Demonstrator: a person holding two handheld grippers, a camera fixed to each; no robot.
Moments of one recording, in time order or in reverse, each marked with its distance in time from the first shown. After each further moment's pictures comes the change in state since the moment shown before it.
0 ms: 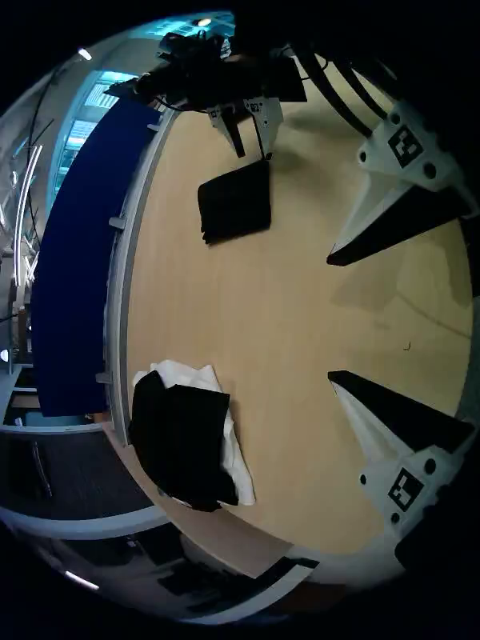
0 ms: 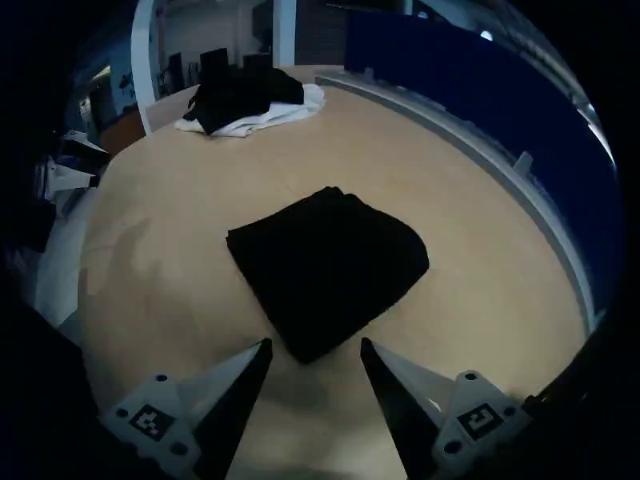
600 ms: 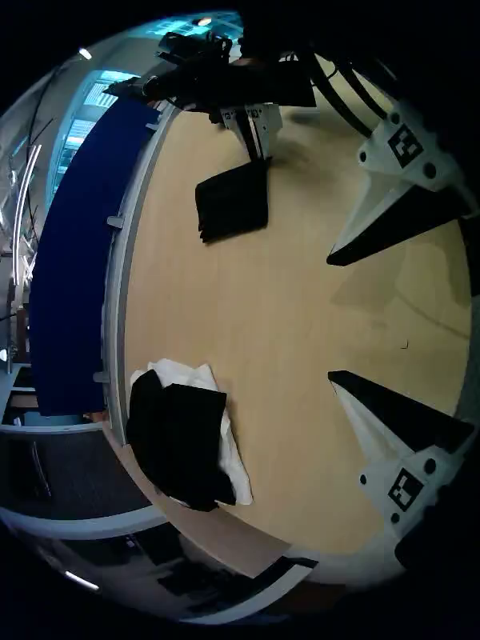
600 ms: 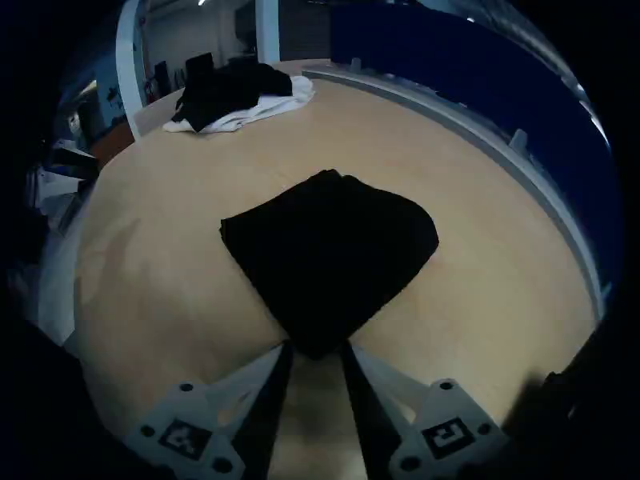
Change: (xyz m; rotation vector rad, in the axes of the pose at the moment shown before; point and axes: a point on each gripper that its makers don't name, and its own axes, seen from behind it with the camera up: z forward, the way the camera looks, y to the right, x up) left arm -0.003 -0.003 0.003 0.003 -0.006 0.001; right arm -0.013 -0.009 0.014 -0.009 -0.005 0.073
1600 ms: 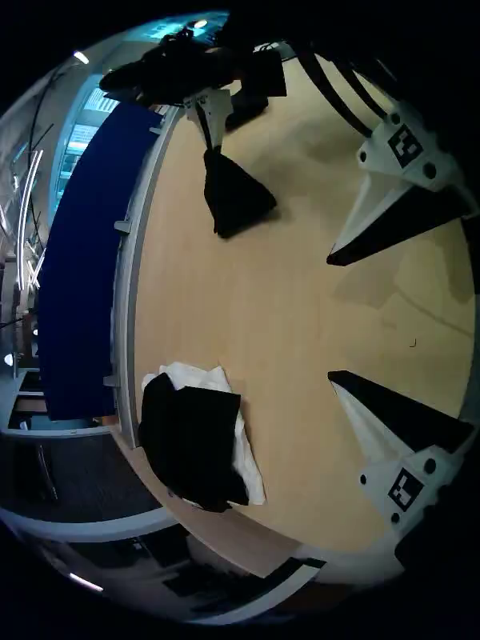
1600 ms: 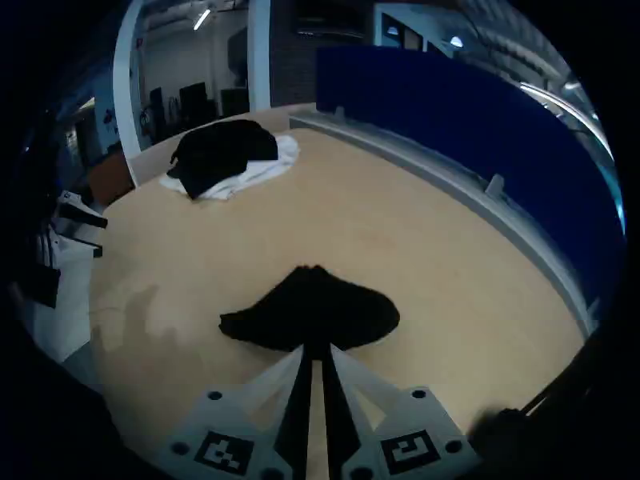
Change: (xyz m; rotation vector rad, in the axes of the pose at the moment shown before) left arm 0.018 0.002 -0.005 -0.012 0.032 0.016; right arm 0.103 0.024 -0.062 -0.041 0.172 0.002
